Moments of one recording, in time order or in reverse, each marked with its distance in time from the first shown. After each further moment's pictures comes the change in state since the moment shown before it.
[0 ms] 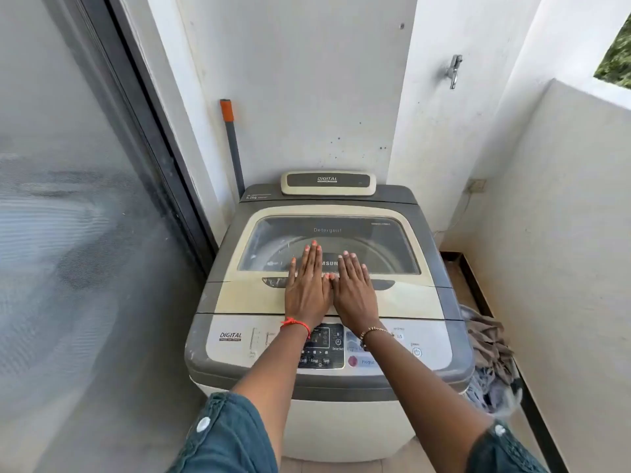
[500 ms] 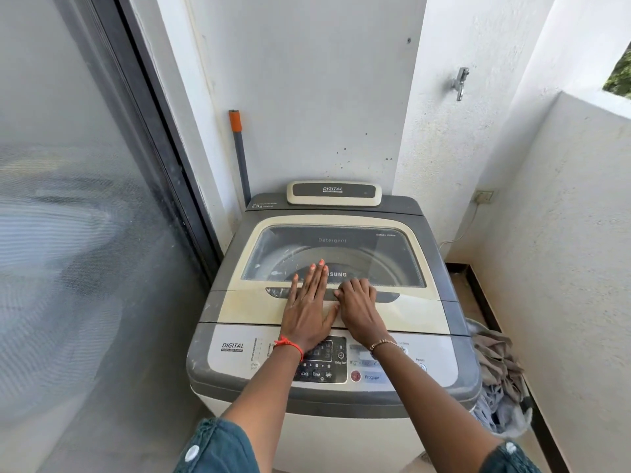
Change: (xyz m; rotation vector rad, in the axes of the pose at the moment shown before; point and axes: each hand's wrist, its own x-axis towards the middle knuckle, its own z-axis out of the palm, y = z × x) left_hand -0.018 -0.014 -0.003 -0.001 -0.065 0.113; right_hand 0.000 0.009 0.000 0.056 0.064 -0.087
